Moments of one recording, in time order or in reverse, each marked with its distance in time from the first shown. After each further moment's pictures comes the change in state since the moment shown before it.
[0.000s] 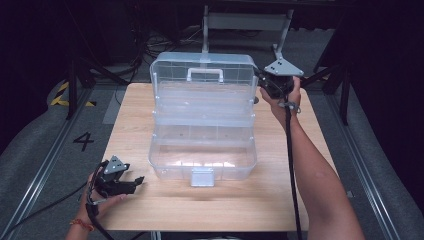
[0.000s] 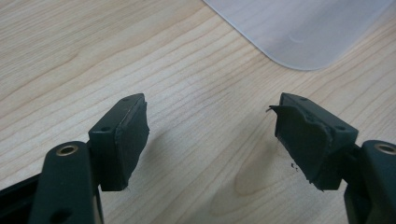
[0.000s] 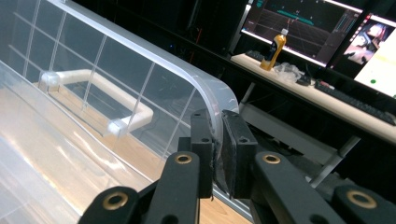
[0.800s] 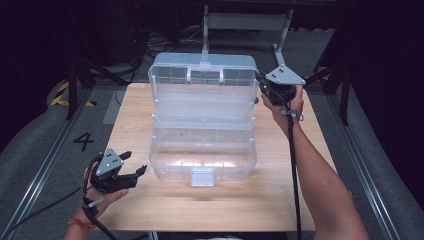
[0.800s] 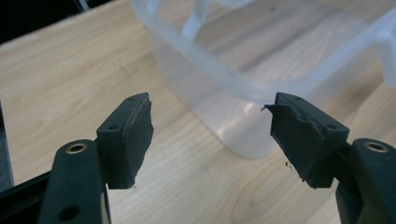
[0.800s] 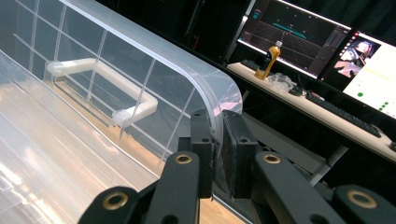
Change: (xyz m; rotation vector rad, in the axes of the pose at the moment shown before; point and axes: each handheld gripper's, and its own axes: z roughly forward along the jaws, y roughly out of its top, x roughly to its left) left arm -0.024 0.038 -0.048 -0.186 0.037 0.060; right arm 0.013 -0.001 -0.023 -0.034 -0.025 -0.057
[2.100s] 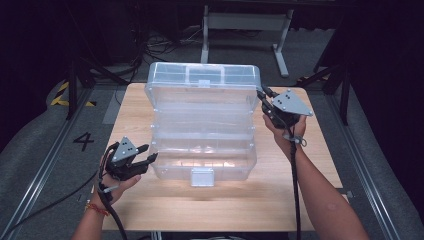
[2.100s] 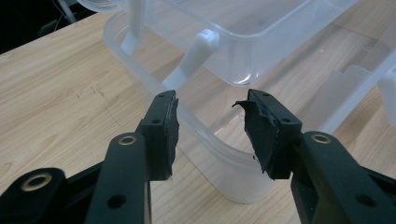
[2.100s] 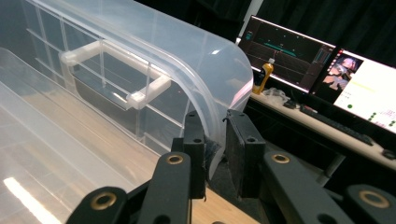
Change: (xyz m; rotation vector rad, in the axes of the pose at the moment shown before) left arm -0.007 0.036 0.029 -0.031 -0.035 0.031; right arm 0.031 -0.021 -0.048 -0.092 -0.032 0.013
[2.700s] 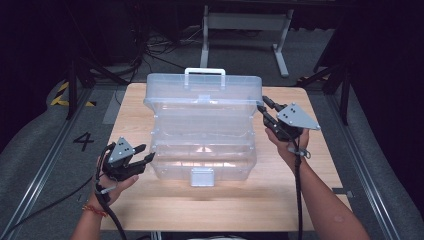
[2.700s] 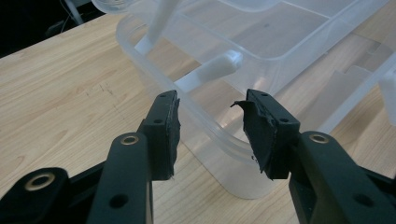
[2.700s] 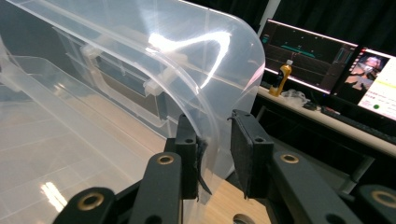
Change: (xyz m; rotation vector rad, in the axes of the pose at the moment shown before) left arm 0.004 -0.002 -0.009 -0.007 0.010 -0.017; right arm 0.009 -0.018 -0.026 -0.039 0.073 0.051
